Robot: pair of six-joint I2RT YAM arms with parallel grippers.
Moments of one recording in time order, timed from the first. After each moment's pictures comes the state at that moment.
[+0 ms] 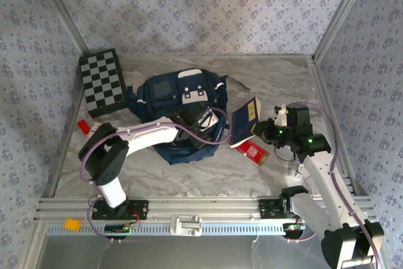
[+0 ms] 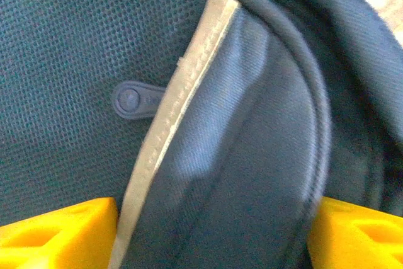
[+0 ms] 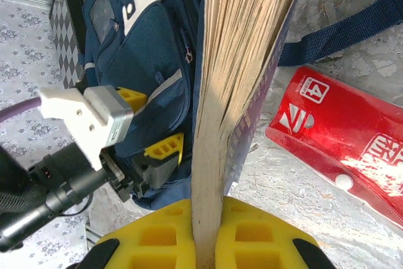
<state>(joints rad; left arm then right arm) -0.87 1.74 1.15 -0.47 -0.21 0.14 0.16 0.86 0.75 -0.67 -0.54 0.72</state>
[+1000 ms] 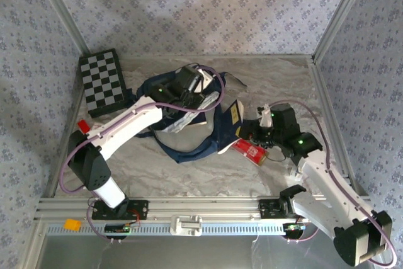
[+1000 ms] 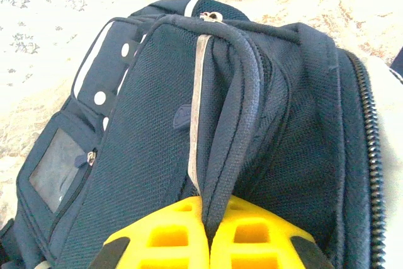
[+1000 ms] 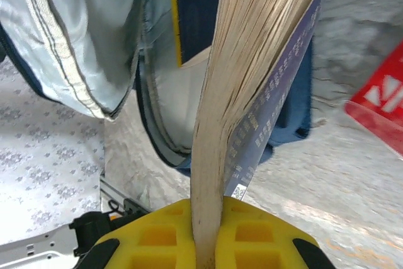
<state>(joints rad) -0.78 1.62 1.54 -0.70 -0.28 0.07 0.41 0.90 0.75 -0.53 -0.53 0.81</state>
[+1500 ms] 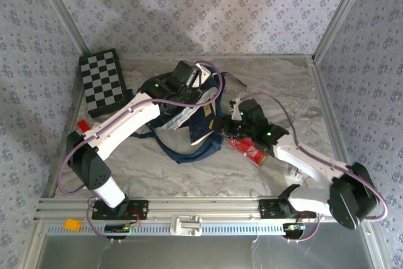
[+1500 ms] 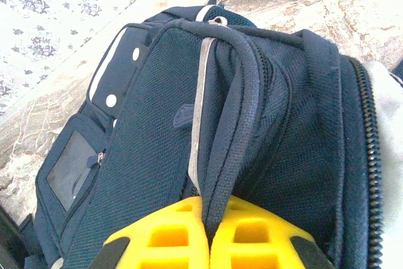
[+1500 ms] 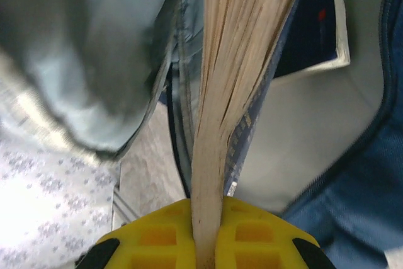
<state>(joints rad) -0.77 1.63 1.61 -0.76 -0.27 0.07 0.66 1.24 0.76 -0.06 -0.37 0.97</state>
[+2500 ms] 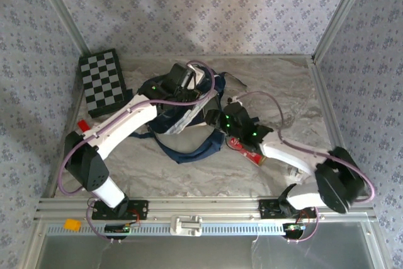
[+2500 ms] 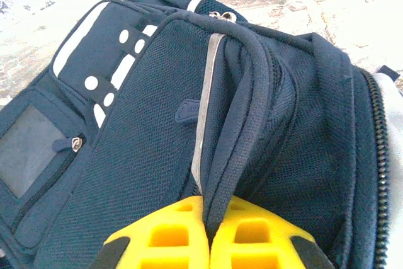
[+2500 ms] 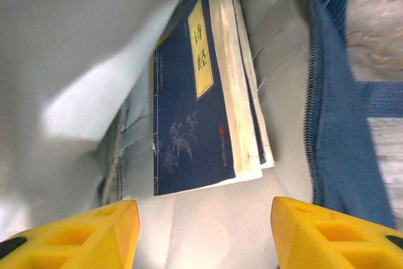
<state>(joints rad) -0.72 1.60 1.49 -0.67 -0.14 -0.10 0.75 1.31 0.77 0.00 0.10 0.94</state>
